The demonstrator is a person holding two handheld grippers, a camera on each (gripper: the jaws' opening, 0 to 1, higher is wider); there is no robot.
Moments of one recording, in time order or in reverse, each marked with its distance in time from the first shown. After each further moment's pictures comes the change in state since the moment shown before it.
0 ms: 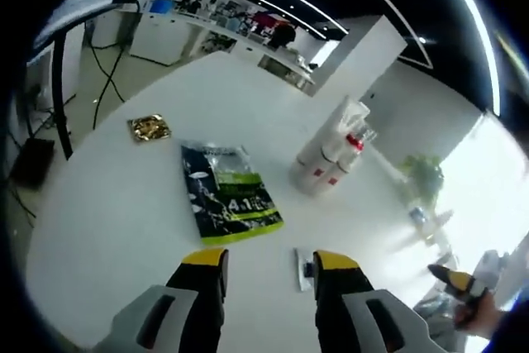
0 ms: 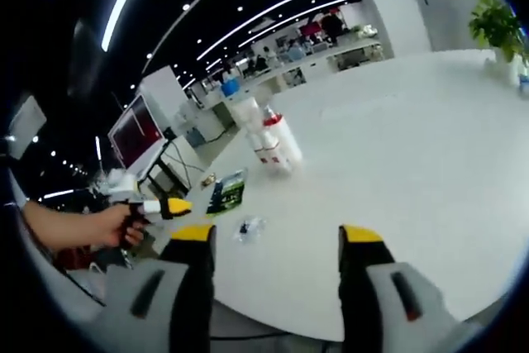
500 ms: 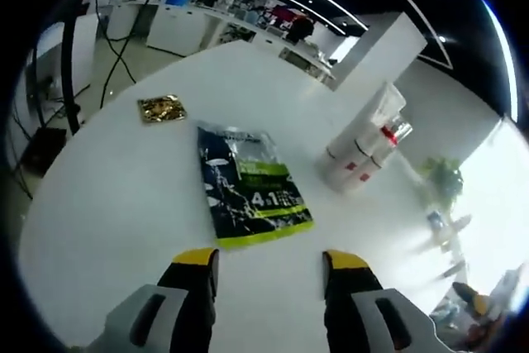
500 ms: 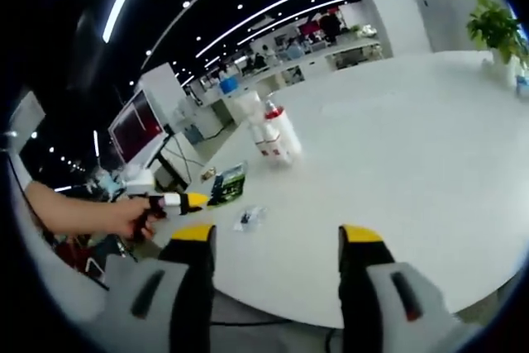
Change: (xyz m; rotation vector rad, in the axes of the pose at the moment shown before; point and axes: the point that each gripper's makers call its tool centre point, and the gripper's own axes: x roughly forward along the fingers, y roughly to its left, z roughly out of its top) left arm 0.029 0.021 -0.009 -0.048 0.016 0.091; right arm -0.014 0.009 -0.014 -0.029 0.014 -0.004
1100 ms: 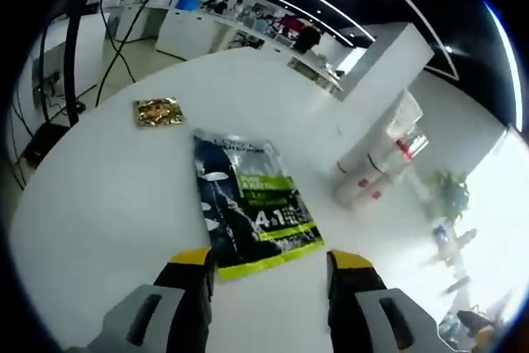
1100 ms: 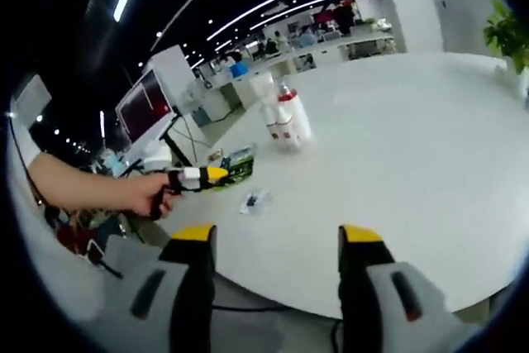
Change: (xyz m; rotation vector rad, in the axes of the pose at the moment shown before) left arm 0.025 0.001 0.015 -0.027 -0.064 0.015; right arm 0.001 0.003 -0.016 -0.031 0.072 0.024
